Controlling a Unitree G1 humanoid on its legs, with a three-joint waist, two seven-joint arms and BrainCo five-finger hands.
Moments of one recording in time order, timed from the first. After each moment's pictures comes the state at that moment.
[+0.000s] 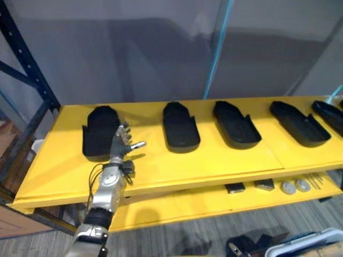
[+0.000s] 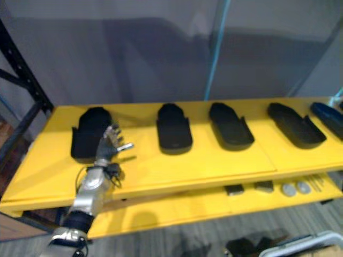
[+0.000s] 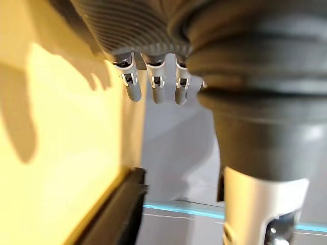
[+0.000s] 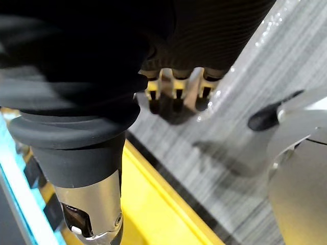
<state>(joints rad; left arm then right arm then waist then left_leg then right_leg) -0.34 0.27 -0.08 0.50 -0.39 -0.19 0.09 0.15 -0.02 -0.38 1.09 0.34 -0.06 -0.02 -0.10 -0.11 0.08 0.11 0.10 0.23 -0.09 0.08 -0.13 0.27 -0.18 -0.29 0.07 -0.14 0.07</state>
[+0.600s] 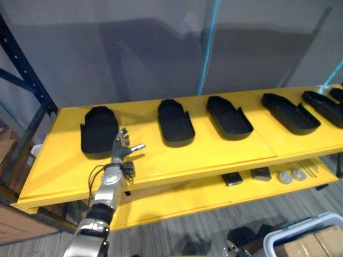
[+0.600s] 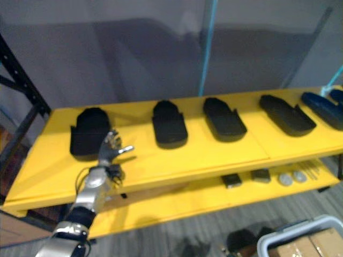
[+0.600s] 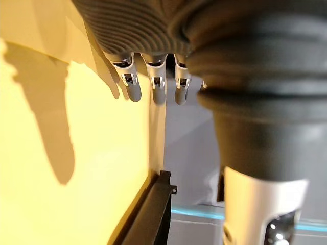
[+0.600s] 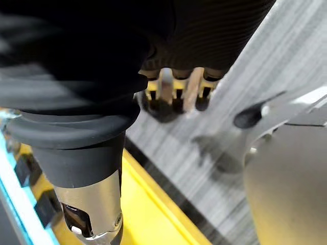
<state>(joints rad) -0.39 0.27 -0.07 0.59 -0.37 -0.17 0.16 0.13 -0.02 -0.33 1.08 0.34 -0.06 -0.02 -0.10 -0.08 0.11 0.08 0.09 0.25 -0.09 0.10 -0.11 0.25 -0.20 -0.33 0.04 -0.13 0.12</state>
